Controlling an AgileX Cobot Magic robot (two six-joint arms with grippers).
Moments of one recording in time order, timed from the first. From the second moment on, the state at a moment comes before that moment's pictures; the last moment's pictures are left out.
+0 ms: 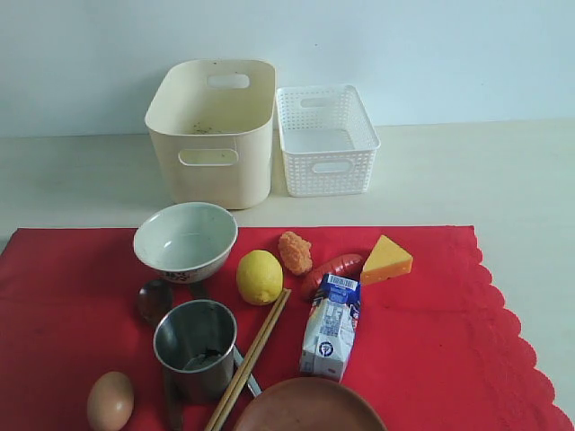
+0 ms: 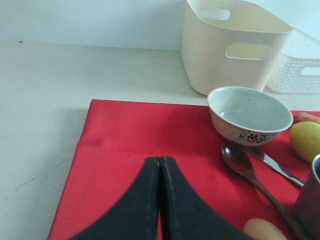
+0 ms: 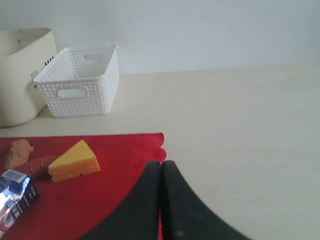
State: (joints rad) left arm -0.12 0.01 0.00 -0.05 0.37 -0.05; right arm 0.08 0.01 -0.05 -0.02 0.37 0.12
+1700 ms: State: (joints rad) left arm -0.12 0.01 0.00 -0.05 0.37 -0.05; right arm 0.09 0.62 -0.38 -0.02 -0.03 0.13
